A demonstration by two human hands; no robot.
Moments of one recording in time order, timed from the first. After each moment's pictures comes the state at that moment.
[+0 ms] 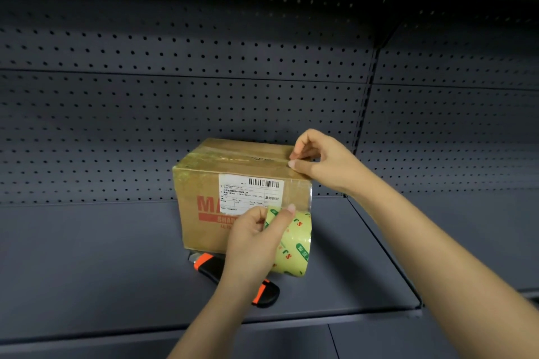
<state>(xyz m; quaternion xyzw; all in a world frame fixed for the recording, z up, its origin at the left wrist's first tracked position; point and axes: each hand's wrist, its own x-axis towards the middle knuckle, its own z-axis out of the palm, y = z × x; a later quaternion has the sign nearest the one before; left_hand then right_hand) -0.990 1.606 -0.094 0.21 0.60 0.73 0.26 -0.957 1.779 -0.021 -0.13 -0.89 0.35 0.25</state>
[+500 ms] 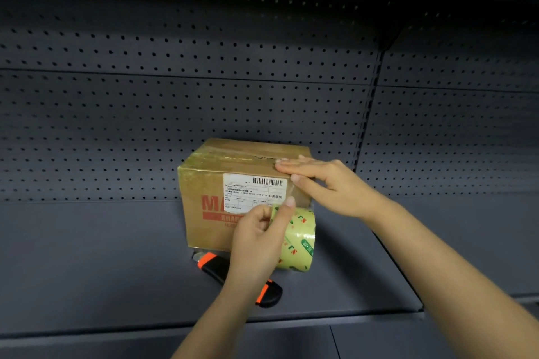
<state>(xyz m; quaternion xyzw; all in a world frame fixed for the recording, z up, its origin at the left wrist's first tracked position) -0.993 1.610 -0.100 0.24 0.61 0.72 0.21 -0.941 1.776 -0.044 0.05 -0.95 0.17 0.24</state>
